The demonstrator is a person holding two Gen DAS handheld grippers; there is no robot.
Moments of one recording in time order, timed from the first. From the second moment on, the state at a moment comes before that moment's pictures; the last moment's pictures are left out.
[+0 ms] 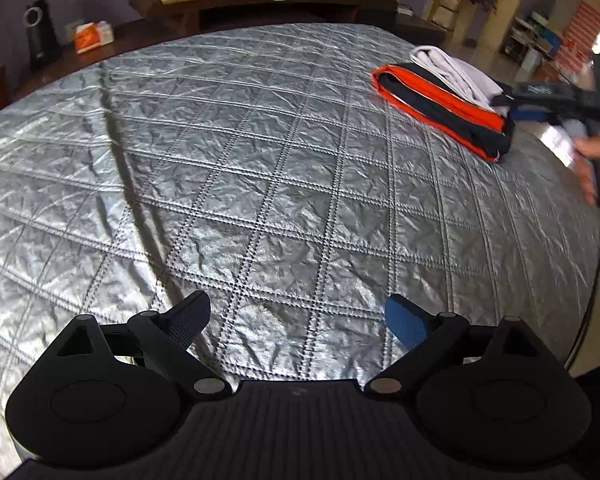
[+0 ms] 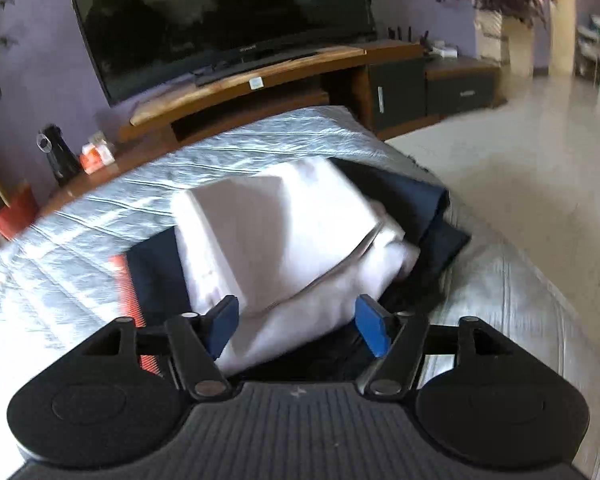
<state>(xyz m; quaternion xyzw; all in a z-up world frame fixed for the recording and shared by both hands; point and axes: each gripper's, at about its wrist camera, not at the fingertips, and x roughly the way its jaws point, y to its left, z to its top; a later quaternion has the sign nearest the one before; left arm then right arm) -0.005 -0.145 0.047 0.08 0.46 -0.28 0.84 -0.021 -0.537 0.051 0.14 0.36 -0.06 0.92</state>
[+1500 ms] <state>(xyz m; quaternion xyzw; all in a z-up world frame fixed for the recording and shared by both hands) -0.290 -0.180 0.238 0.06 0.40 -0.19 0.90 -0.301 -0.411 0.174 0.12 0.38 -0.12 0.91</state>
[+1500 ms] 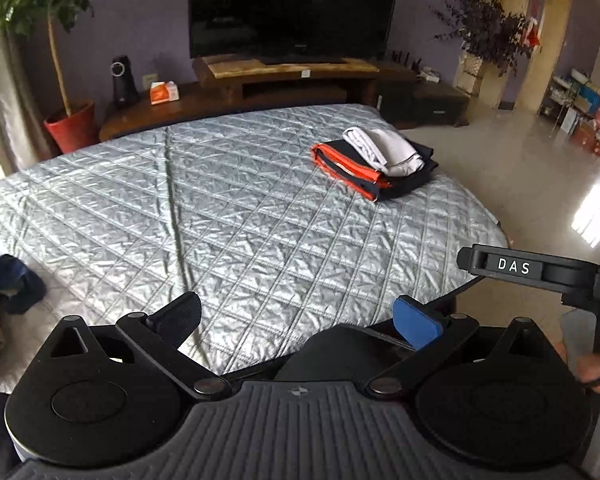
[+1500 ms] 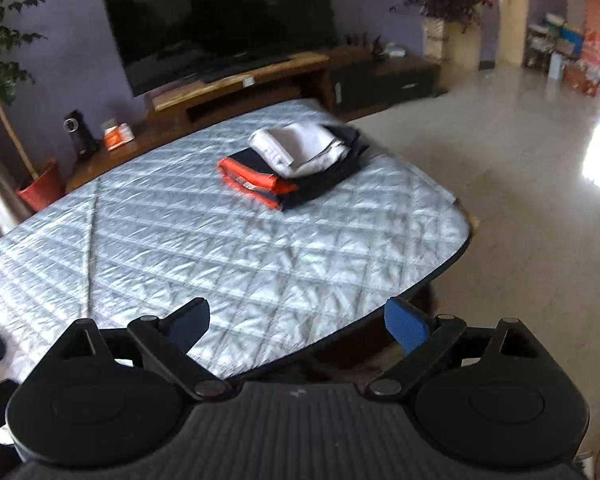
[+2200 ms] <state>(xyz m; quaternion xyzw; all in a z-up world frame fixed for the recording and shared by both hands) -0.315 -0.163 0.251 0.05 0.40 -0.13 0.90 -0.321 -0.389 0.181 0.11 0.39 -0.07 0.91</state>
